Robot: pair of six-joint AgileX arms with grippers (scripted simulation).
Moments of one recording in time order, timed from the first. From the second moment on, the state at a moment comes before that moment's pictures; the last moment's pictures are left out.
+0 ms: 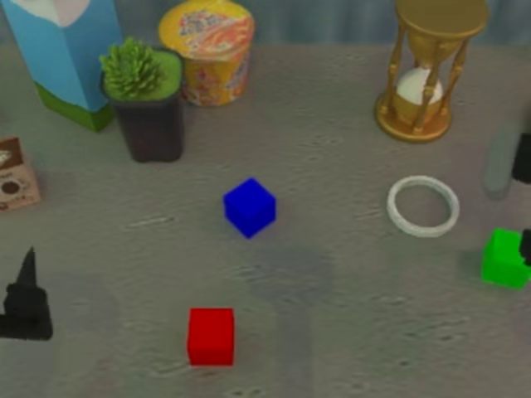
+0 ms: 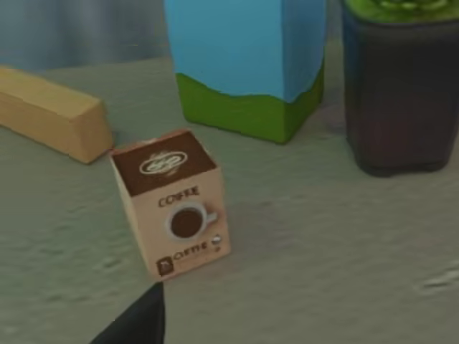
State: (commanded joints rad) left arm -0.03 0.16 0.04 -0.14 0.00 0.09; right arm 0.12 1.73 1.17 -0.91 0.00 -1.05
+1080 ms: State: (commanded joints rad) left arm 0.02 0.00 0.00 0.00 0.00 0.00; right arm 0.13 1.99 1.16 -0.73 0.00 -1.14
